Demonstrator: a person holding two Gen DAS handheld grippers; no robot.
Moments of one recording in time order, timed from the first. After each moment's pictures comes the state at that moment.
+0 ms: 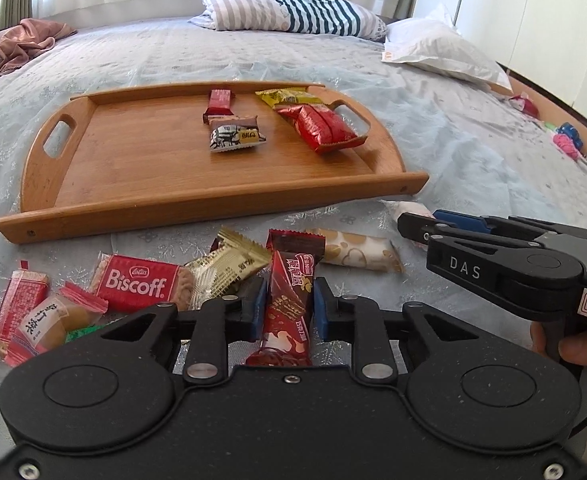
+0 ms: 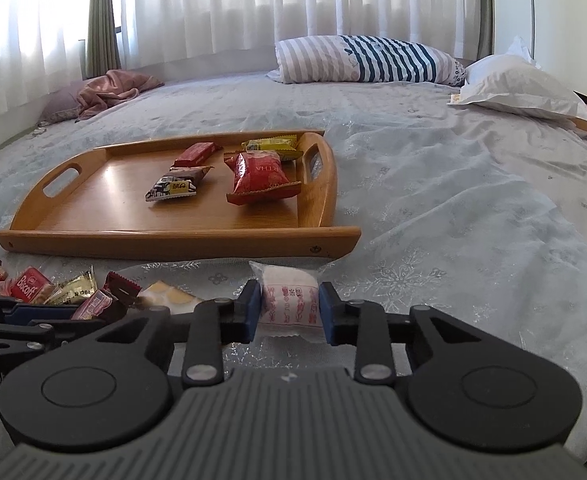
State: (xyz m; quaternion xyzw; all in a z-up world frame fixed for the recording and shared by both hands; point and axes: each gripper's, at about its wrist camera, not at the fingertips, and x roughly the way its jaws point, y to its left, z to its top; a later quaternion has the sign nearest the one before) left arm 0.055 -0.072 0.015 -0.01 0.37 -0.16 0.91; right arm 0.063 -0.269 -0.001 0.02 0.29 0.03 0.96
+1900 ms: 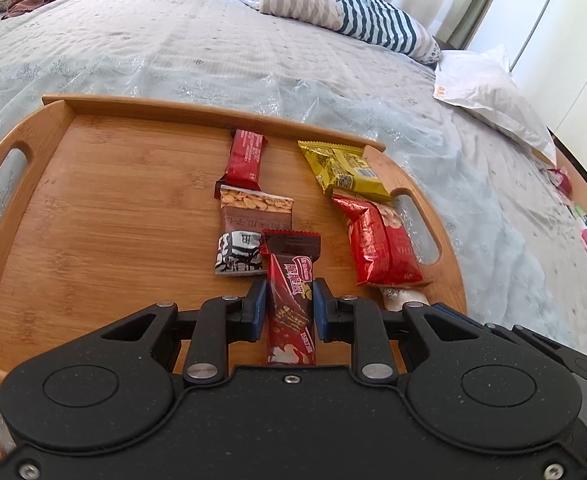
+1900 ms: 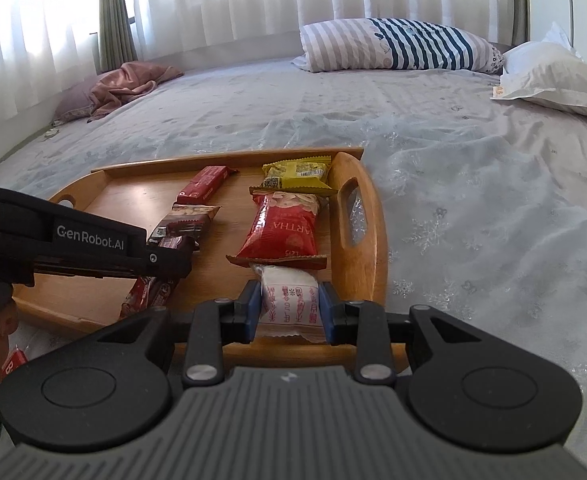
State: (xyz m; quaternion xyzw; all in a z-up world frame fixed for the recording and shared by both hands) left arm 0.222 -0.076 0.019 -0.11 0.42 -0.12 0.89; right arm 0.162 -0.260 0.008 0.04 0.32 0.07 0.94
